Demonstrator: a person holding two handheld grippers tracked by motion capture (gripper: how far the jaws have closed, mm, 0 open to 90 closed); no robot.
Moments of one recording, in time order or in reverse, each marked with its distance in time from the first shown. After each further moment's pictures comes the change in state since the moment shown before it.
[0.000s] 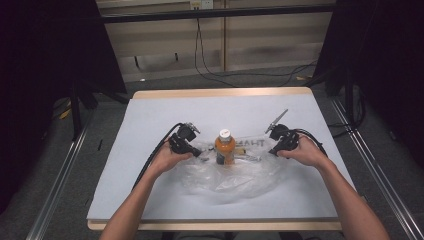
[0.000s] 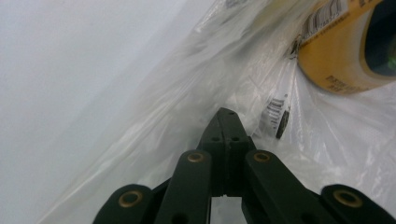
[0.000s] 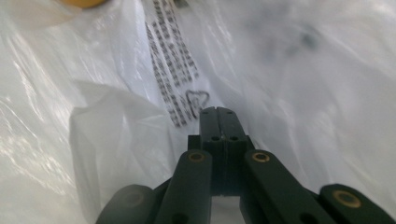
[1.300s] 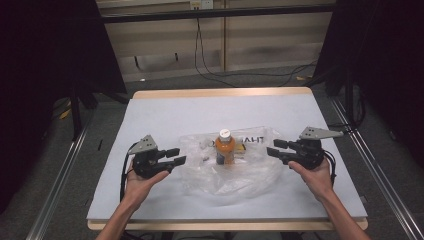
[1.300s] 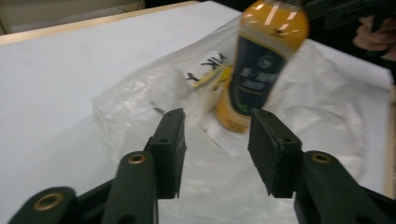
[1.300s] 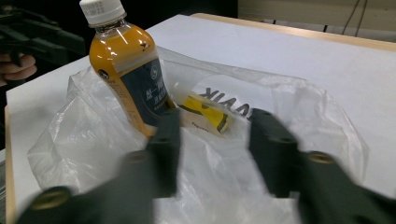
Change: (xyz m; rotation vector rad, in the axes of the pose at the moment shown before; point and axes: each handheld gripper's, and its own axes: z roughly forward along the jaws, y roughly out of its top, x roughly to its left) left arm -0.057 -0.099 -0.084 -0.648 0.021 -0.085; right arm 0.068 -0.067 -0.048 -0.802 -0.141 0.107
